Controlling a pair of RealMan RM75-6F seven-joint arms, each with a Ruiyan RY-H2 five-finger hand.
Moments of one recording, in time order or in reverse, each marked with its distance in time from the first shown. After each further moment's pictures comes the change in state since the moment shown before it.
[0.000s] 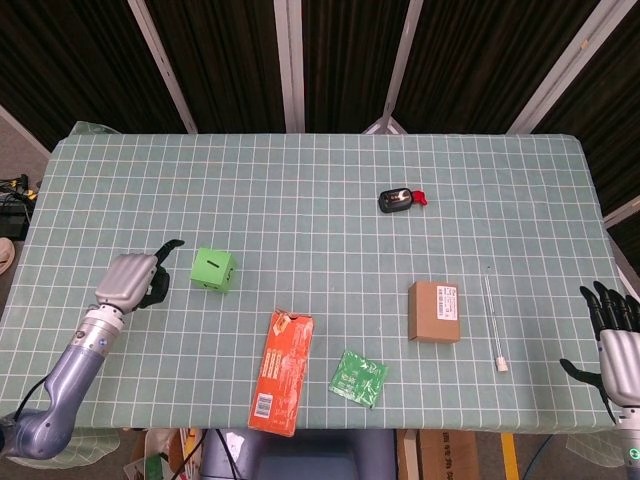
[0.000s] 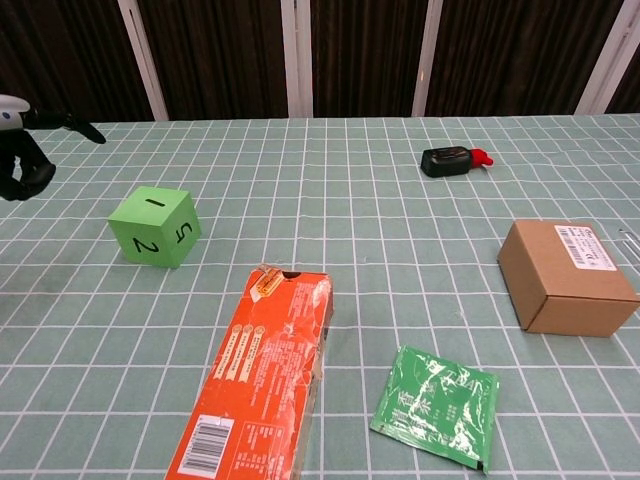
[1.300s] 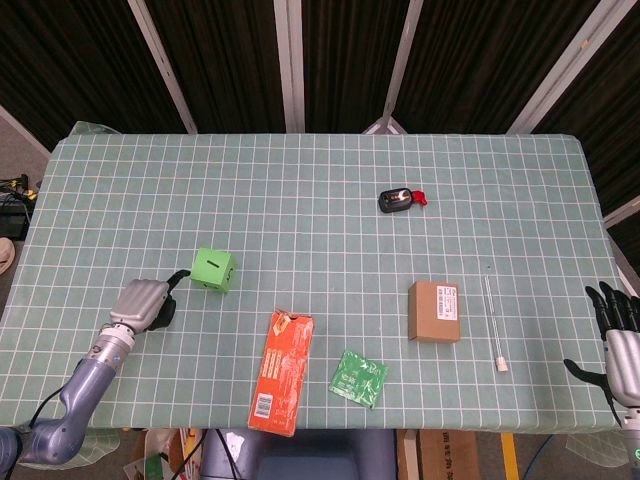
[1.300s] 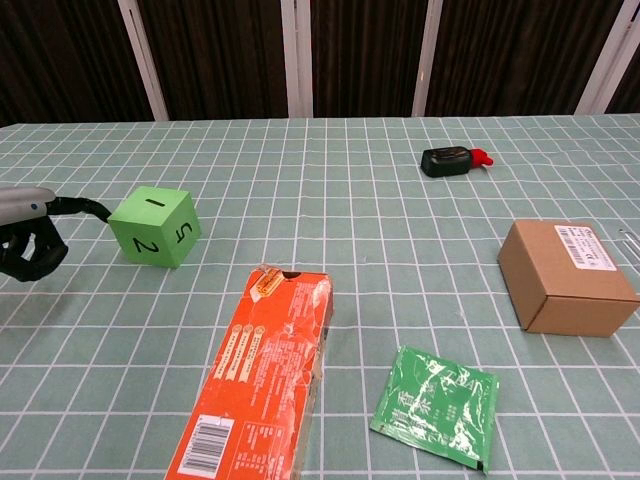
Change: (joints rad) left arm 0.053 -0.137 0.030 0.135 0.026 -0.089 0.067; right arm -0.002 0.019 0.000 -0.009 0.011 -0.009 0.025
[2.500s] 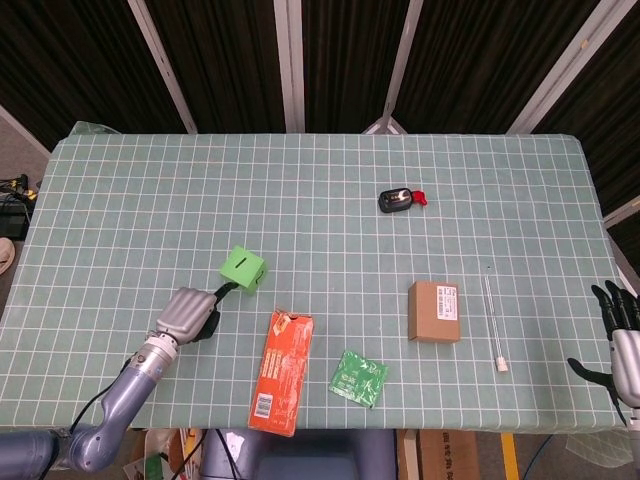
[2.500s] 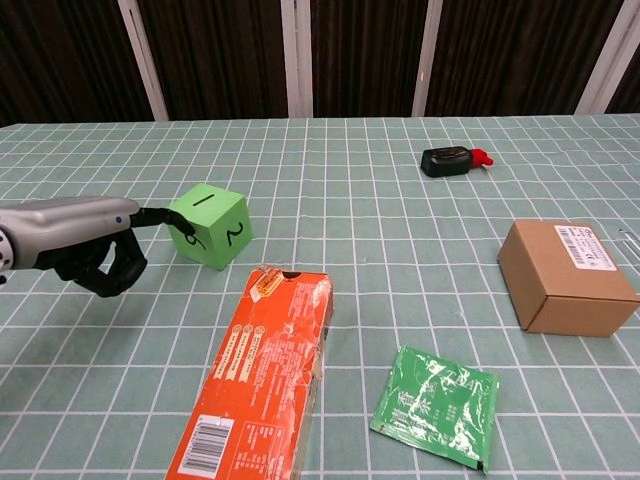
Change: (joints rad) left arm -0.041 -0.109 -0.038 -0.110 -0.006 0.033 0.207; right arm -0.006 0.007 0.005 0.010 -0.001 0.010 0.032
